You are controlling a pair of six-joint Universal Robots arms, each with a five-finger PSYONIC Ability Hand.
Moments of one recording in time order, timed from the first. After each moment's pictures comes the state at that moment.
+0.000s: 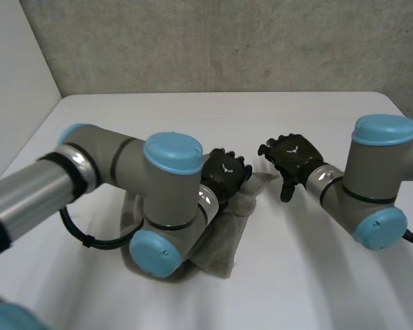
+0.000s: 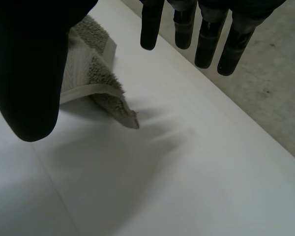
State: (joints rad) left arm 3.92 -2.50 -0.86 3.02 -1.59 3.63; right arm 1.94 -0.87 1.27 -0.08 1.33 2.68; left_hand 0.31 0.31 0.31 0.31 0.14; right_hand 0.30 0.23 0.25 0.24 0.08
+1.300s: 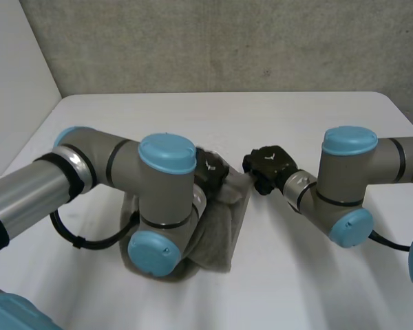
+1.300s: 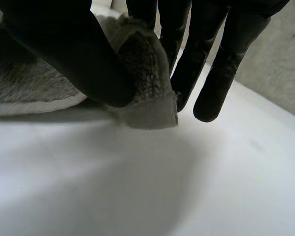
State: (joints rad) left arm 3.95 -2.47 -0.90 3.07 -1.71 3.73; right arm 2.00 -0.72 1.11 -0.09 1.28 2.86; left_hand 1.12 1.17 1.17 1.17 0.97; right_hand 1.35 1.18 1.18 1.18 0.97
